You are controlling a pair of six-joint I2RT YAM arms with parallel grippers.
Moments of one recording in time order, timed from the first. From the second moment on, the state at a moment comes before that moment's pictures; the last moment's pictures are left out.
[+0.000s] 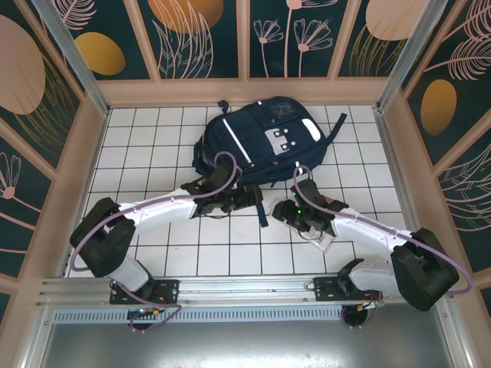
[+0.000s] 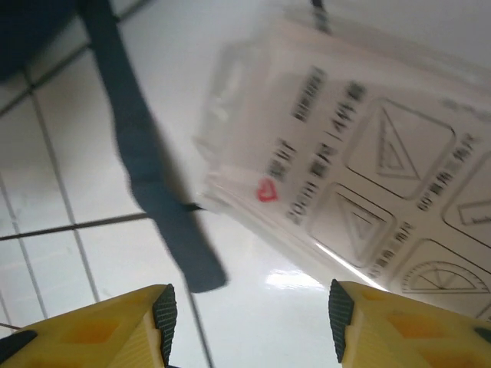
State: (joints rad) left arm -0.82 1.59 0.92 -0.18 0.19 -0.98; right arm 0.64 1.21 0.58 -0.34 -0.15 0.97
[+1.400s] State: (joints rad) left arm -0.90 1.68 0.97 -0.19 0.19 -1.10; right arm 0.72 1.17 0.58 -0.41 -0.14 1.08
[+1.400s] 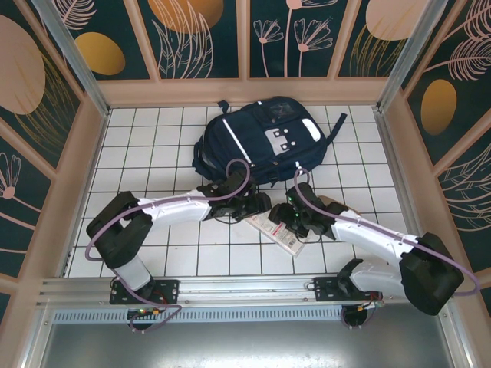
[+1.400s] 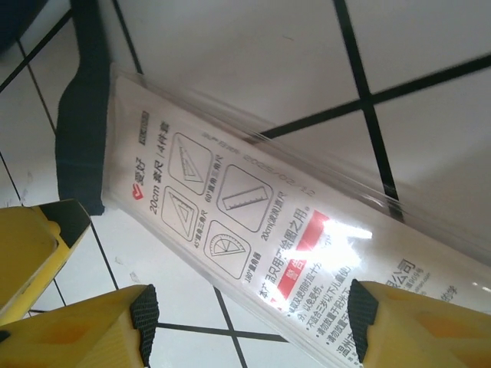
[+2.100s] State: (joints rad) left arm -0.90 1.82 1.01 -0.21 0.23 -1.11; right arm 0.61 1.29 0.52 -0.28 -0.23 0.85
